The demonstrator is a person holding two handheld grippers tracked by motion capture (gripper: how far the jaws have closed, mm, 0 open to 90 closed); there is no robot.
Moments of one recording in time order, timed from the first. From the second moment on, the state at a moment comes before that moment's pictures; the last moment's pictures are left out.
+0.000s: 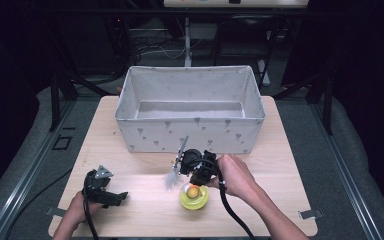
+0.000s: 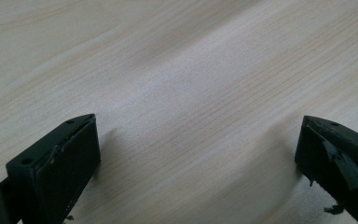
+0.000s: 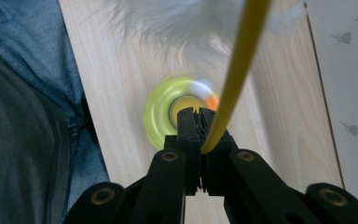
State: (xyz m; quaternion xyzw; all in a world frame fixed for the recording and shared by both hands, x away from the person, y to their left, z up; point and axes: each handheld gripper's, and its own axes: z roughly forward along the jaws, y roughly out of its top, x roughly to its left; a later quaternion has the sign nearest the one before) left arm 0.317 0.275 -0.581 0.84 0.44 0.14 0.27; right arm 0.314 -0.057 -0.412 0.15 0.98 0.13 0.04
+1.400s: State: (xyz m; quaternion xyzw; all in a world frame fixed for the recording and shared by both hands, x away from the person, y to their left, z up) left arm 0.317 0.275 -0.581 0.84 0.44 0.15 0.27; right arm 0.366 -0.104 -0.381 0.24 0.96 0.13 0.05
